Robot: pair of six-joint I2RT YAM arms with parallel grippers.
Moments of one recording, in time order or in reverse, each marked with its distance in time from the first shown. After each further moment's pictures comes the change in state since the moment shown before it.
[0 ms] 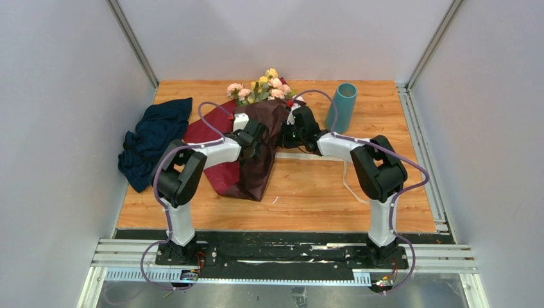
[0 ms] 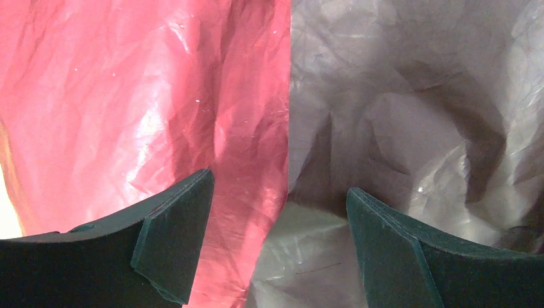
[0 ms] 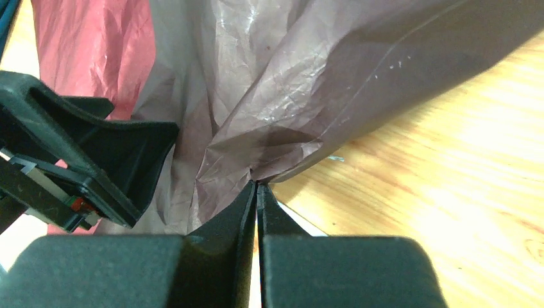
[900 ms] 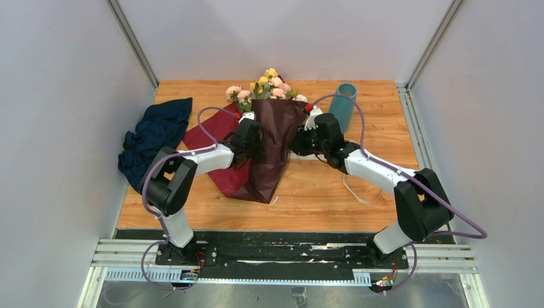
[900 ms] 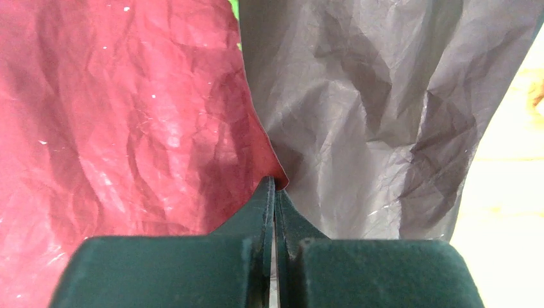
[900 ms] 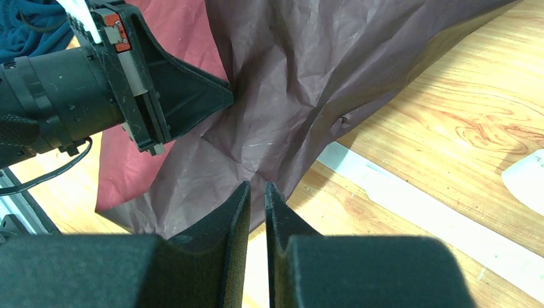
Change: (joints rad) left arm 0.011 -0.116 -0.127 0.265 0.416 0.080; right arm -0.010 -0.446 -0.301 -0.019 0.004 -0.050
